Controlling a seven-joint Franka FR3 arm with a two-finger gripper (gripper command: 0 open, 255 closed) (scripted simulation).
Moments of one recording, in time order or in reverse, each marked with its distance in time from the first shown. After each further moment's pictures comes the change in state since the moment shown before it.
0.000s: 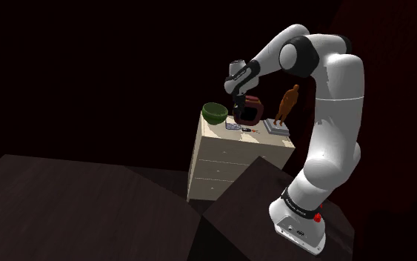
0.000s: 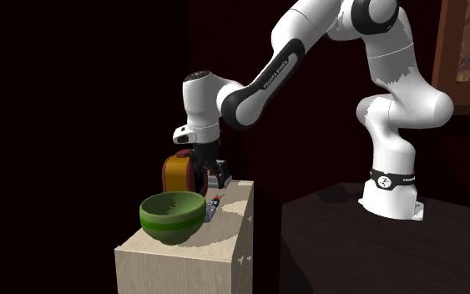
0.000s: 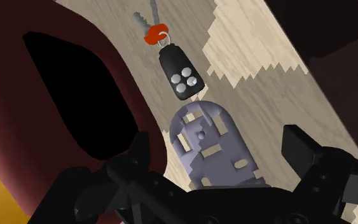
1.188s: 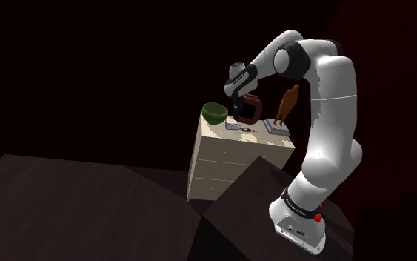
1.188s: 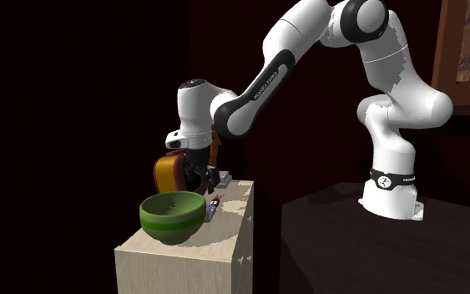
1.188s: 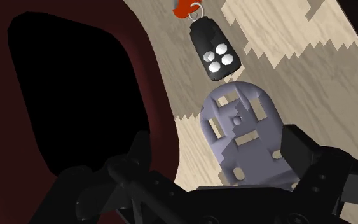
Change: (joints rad) arm -0.063 0.080 0.034 0.067 -0.009 0.082 -0.021
